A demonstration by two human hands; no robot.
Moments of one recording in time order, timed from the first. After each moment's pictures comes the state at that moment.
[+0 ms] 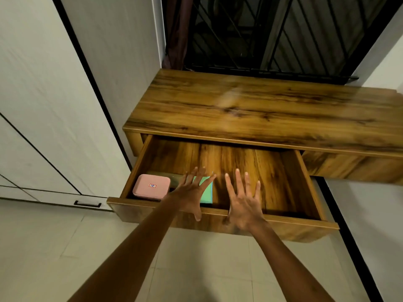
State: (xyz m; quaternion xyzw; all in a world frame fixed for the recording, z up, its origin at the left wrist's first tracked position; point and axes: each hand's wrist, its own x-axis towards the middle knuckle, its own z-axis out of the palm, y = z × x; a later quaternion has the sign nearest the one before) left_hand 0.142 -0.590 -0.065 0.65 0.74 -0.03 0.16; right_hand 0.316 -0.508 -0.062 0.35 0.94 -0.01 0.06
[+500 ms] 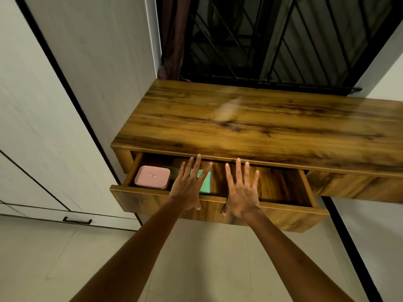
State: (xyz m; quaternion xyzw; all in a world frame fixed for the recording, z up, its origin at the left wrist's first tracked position) left_hand 0.106 -0.514 -0.061 0.59 0.80 -0.03 -0.02; right_hand 0.252 -0.417 -0.060 0.38 0.93 0.03 0.04
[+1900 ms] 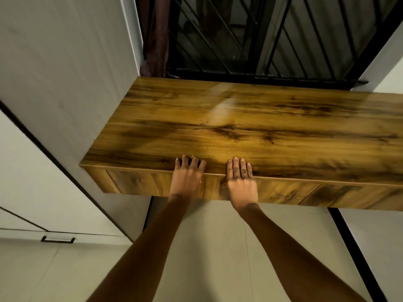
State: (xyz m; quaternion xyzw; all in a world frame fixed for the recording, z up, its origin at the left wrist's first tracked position) left_hand 0.058 -0.415 -0.068 0.55 0.83 -0.02 -0.08; right_hand 0.185 -0.317 -0.105 0.38 0.91 0.15 -0.03
